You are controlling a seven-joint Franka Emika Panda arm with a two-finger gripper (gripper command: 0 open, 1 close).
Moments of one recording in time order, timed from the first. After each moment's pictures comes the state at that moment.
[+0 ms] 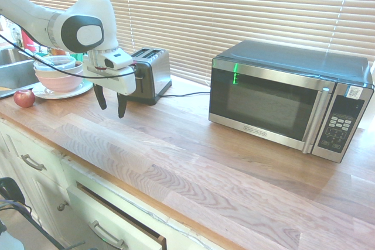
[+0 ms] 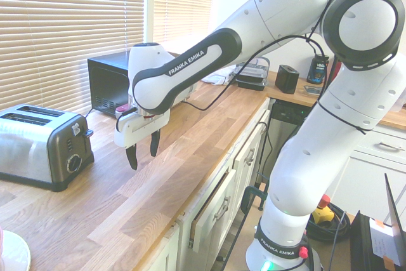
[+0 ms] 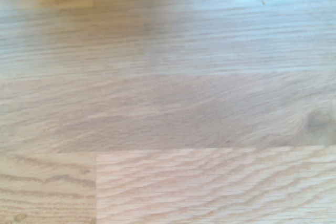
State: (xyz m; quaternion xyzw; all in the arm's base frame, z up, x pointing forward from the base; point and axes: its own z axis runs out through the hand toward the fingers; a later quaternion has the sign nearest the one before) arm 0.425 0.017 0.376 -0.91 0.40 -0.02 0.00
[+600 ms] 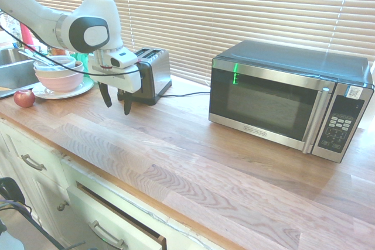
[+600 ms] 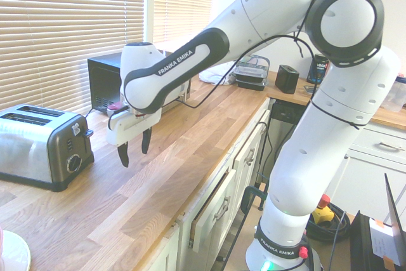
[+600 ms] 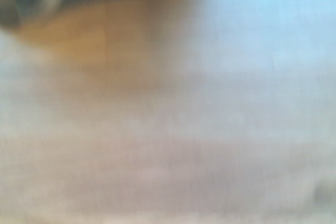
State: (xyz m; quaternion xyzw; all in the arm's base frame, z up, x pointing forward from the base) arm 0.464 0.024 0.385 -0.92 0.38 -0.04 0.01
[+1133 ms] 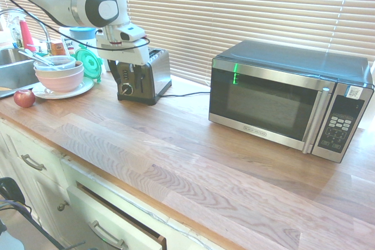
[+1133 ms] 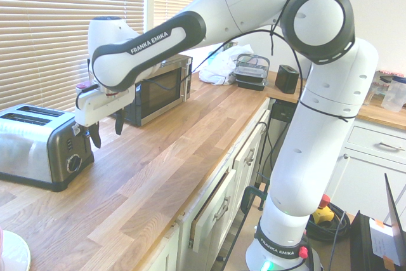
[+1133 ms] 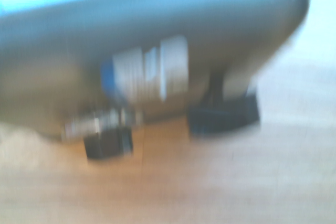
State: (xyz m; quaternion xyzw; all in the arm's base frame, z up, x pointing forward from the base) arm 0.535 0.052 0.444 -0.93 0.36 -0.07 0.00
